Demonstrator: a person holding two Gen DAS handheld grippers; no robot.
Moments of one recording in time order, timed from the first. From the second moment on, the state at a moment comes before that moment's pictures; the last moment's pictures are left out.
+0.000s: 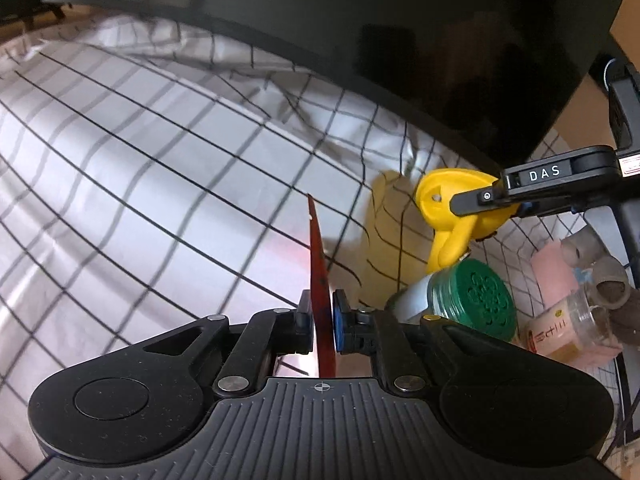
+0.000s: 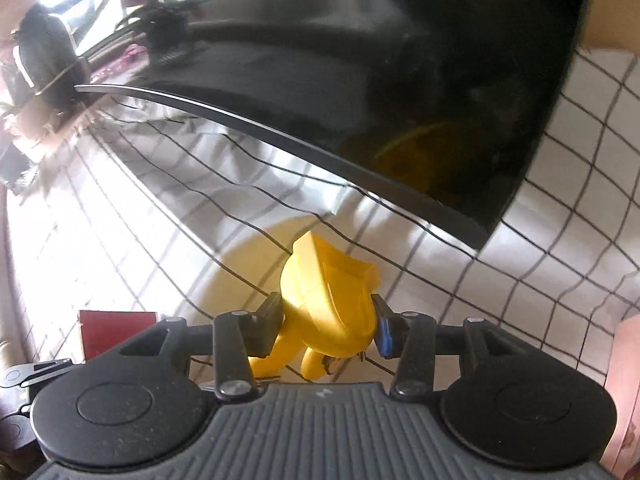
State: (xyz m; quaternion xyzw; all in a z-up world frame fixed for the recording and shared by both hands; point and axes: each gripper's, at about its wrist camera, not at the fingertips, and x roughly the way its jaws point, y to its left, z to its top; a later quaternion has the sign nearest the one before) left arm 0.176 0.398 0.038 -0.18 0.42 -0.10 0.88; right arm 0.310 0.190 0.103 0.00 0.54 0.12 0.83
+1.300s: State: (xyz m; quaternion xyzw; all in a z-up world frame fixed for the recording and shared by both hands) left arm 0.117 0.386 0.127 -0.25 0.31 -0.14 0.91; right arm 0.191 0.159 0.253 -0.06 0.42 0.20 0.88
